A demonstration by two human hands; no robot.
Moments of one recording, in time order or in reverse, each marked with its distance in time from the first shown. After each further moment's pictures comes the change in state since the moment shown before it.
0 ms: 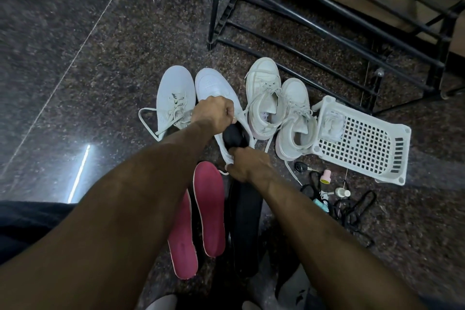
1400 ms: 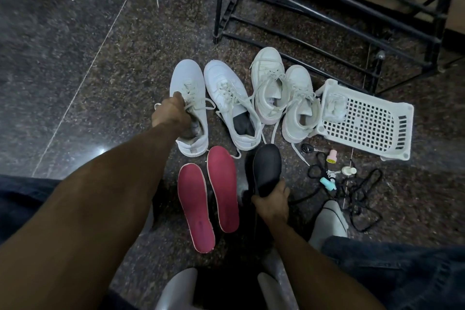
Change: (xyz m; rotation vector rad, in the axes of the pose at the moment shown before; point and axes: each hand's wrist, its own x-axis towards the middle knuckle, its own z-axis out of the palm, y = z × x) left_hand -0.060 -0.083 -0.031 0.077 0.086 -0.373; right_hand -0.080 0.015 0.143 0.852 0.282 0.609
